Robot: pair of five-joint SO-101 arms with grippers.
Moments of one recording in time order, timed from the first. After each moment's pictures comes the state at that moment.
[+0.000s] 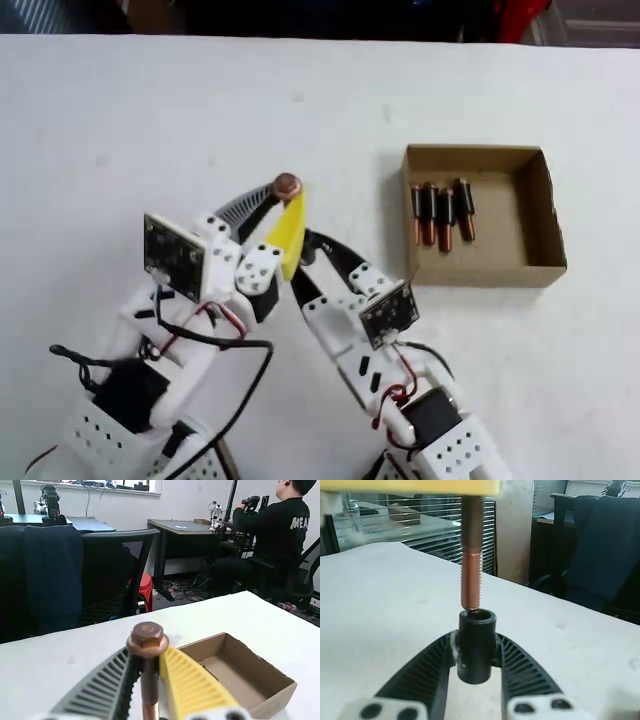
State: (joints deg) left arm 27.2 -76.1 61.2 29.4 7.3; right arm -36.7 -96.7 96.6 12.9 4.6
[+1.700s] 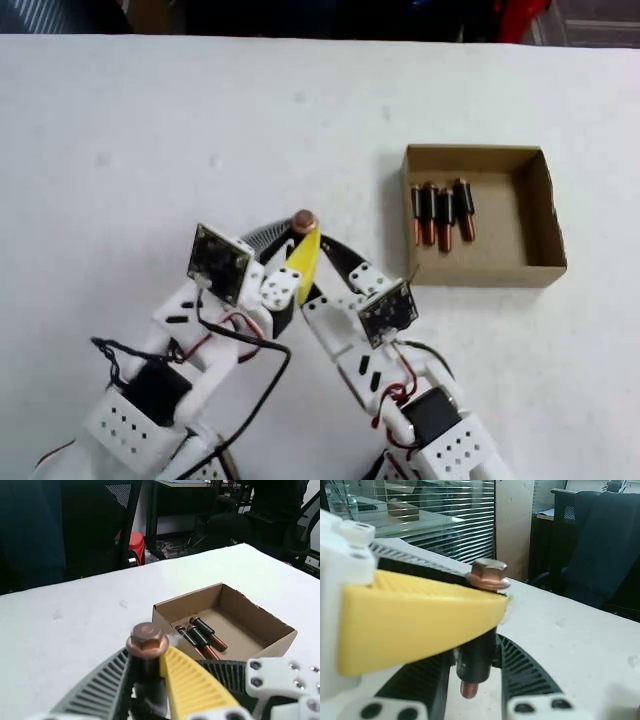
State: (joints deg) left arm 29.1 -76.8 74.2 26.9 7.2; right arm -36.6 -96.5 96.6 12.9 4.9
